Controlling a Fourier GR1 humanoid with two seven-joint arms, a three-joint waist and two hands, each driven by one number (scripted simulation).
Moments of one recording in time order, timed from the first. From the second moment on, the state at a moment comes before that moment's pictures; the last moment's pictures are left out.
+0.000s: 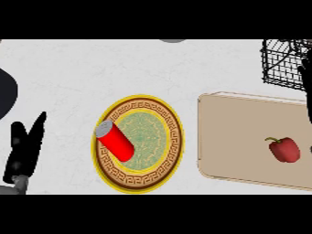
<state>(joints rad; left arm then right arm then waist) -0.03 0.50 -0.22 -1.31 0.30 0.34 0.18 -0.31 -0.49 -0.01 -1.37 -0.18 -0.26 0.06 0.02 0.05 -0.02</state>
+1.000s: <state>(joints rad) 0.59 0.75 -0.19 -1.60 0.20 0.38 0.20 -0.42 -0.49 0.18 -1.45 -0.57 0.51 0.04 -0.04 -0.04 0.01</state>
